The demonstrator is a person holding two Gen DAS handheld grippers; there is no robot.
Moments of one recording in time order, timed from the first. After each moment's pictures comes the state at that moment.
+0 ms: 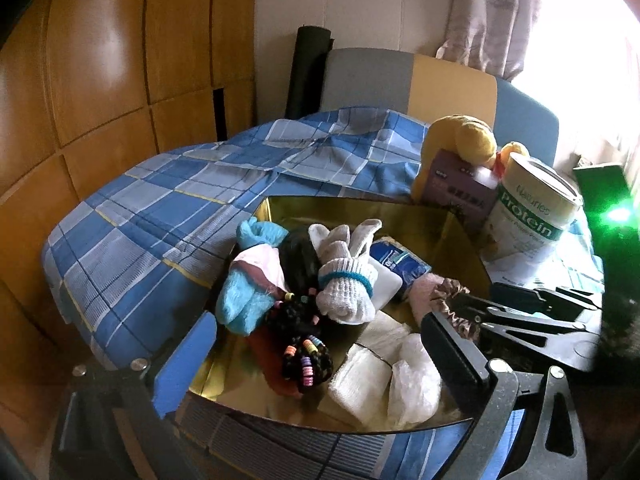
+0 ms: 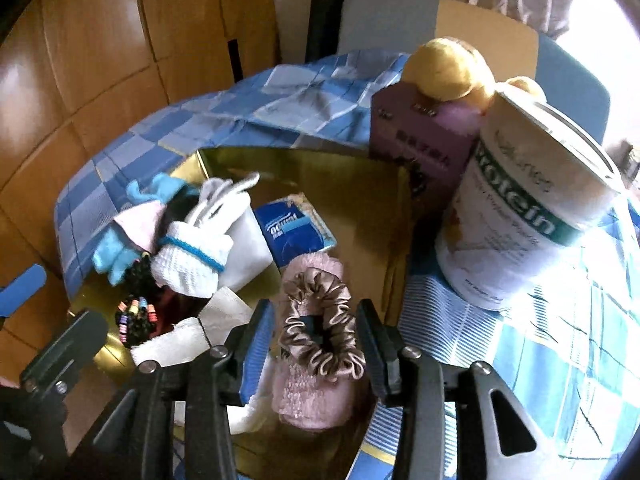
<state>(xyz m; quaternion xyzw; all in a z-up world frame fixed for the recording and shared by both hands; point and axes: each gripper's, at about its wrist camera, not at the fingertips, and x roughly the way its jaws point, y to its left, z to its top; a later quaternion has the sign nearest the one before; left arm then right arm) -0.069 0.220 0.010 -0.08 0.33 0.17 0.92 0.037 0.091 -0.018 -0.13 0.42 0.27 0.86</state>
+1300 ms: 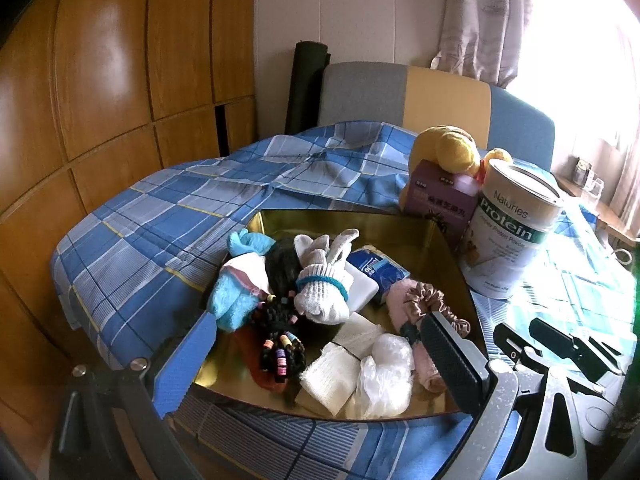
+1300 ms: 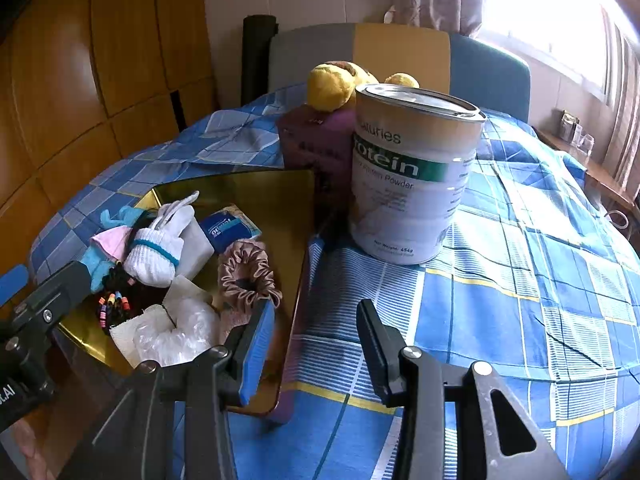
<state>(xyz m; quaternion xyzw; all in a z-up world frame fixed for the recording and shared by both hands) -0.080 0.188 0.023 -0.07 0.31 0.19 0.93 -0.008 0.026 -0.012 -0.07 0.37 0.17 0.91</state>
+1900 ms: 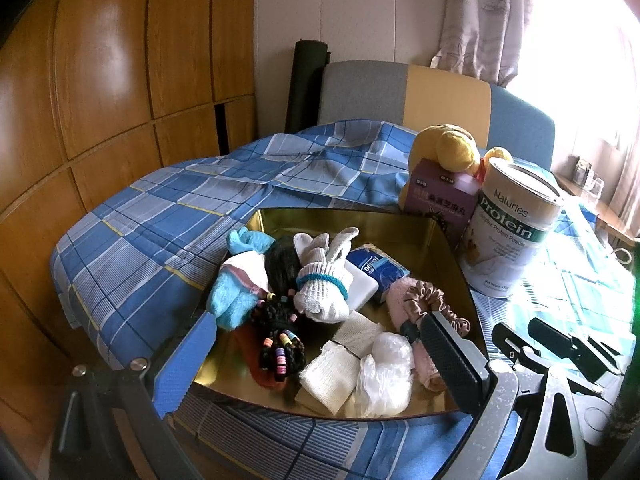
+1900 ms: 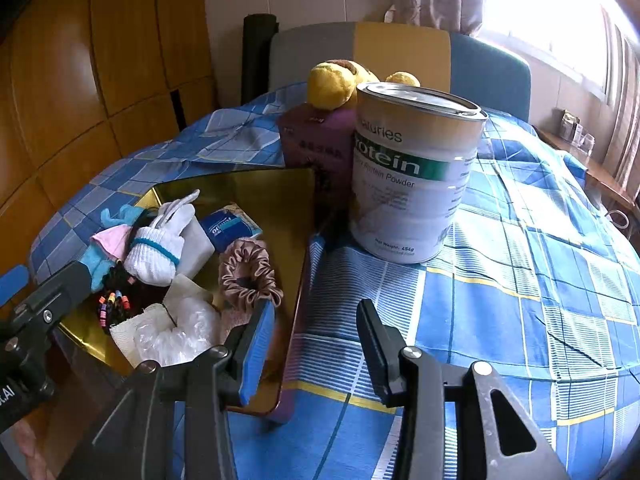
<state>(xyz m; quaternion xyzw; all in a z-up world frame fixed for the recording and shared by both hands) -0.079 0.187 0.022 -0.07 0.31 0.18 0.93 -0.008 0.027 -0.013 -0.07 0.37 0.17 0.91</state>
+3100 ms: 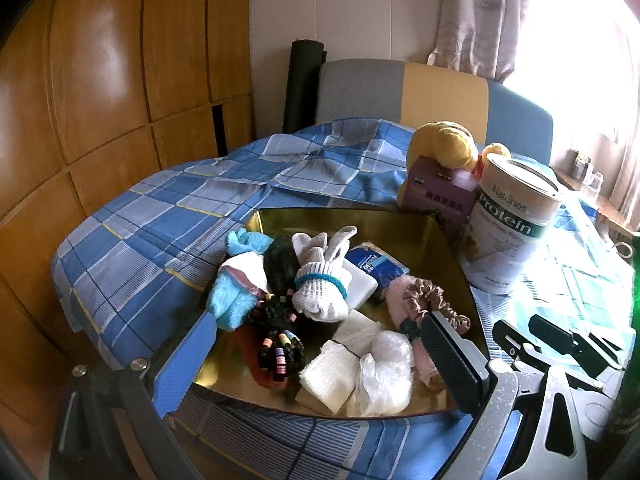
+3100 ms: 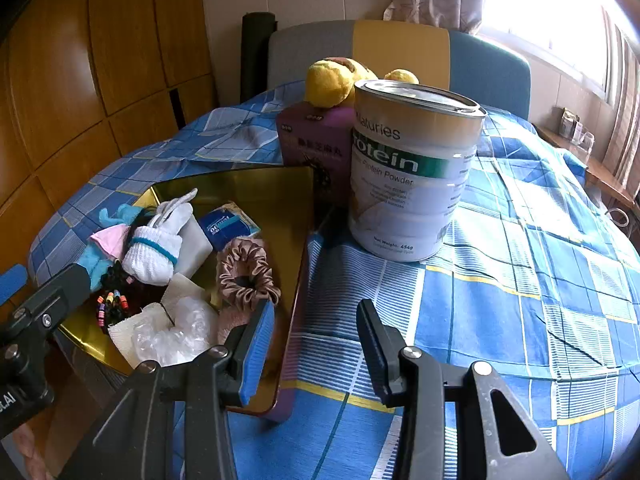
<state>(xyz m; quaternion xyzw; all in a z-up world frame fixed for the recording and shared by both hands) -0.078 0.184 0.022 -0.06 0.31 0.19 0.93 -0.006 0.026 -0.014 -0.07 0.38 0.17 0.91</state>
